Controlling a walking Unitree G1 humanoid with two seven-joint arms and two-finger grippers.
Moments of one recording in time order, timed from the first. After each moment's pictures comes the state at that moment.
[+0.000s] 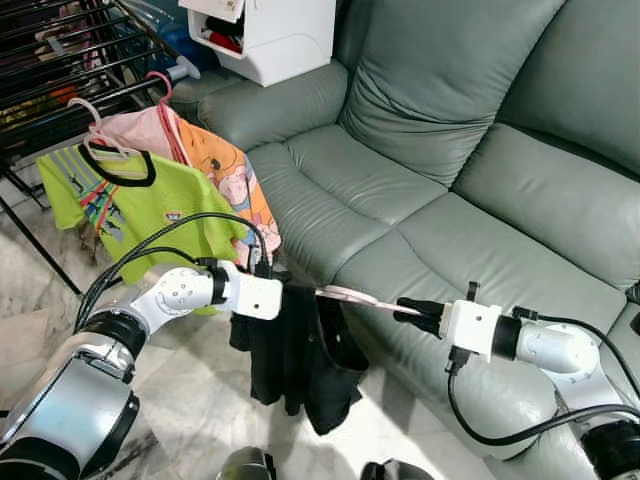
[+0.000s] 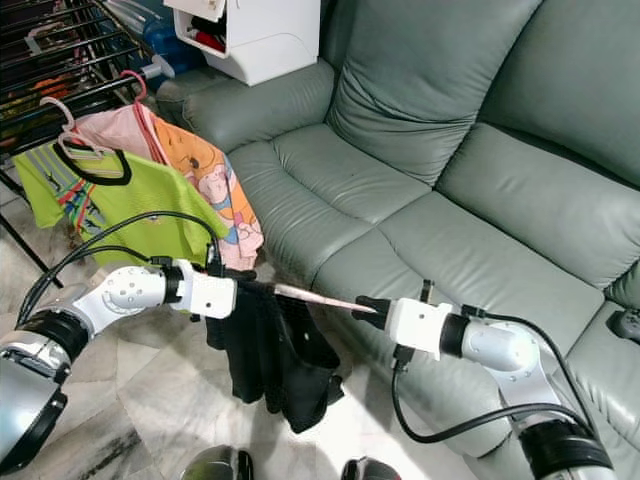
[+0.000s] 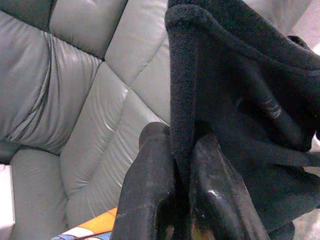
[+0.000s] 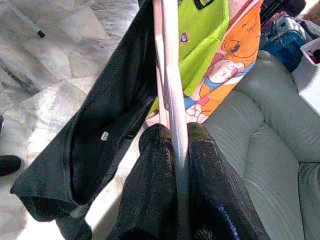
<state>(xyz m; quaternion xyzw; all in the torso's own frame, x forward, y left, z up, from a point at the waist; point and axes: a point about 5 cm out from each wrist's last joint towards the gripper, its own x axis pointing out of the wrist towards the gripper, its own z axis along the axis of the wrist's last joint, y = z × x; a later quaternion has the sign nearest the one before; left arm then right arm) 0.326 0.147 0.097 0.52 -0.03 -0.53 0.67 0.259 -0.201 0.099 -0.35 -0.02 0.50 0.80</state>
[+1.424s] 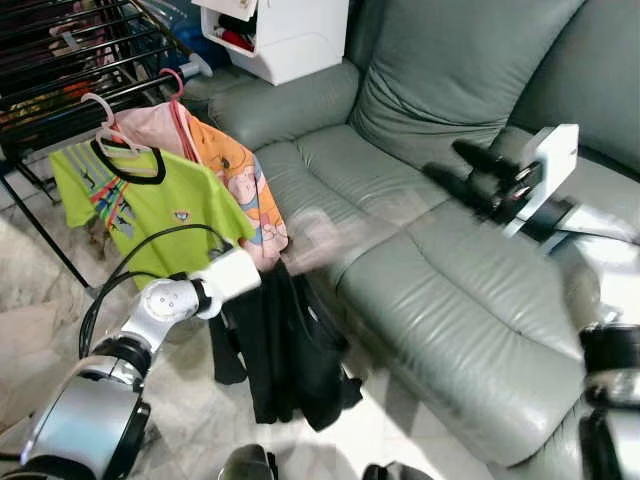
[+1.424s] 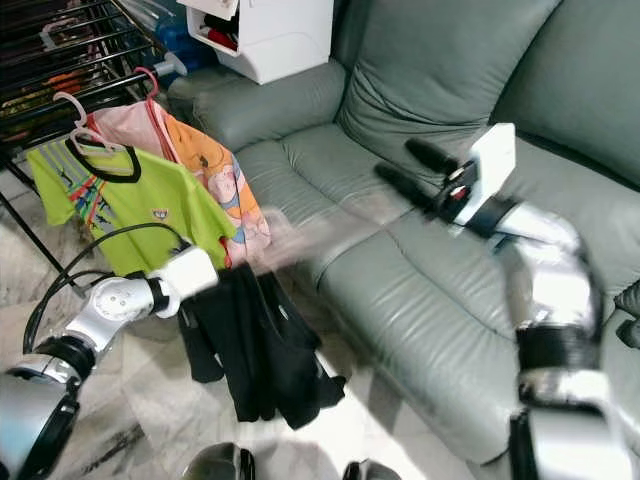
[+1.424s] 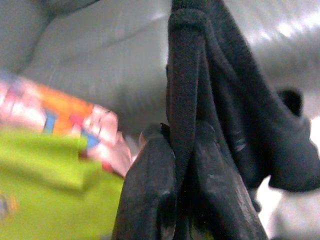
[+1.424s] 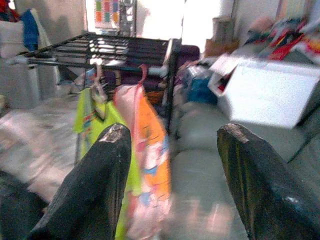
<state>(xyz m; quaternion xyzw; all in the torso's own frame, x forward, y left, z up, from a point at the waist) 0.333 0.183 0.067 0.28 0.15 -0.36 0.88 0.332 -0.213 0.198 -0.03 -0.08 0.38 0.92</state>
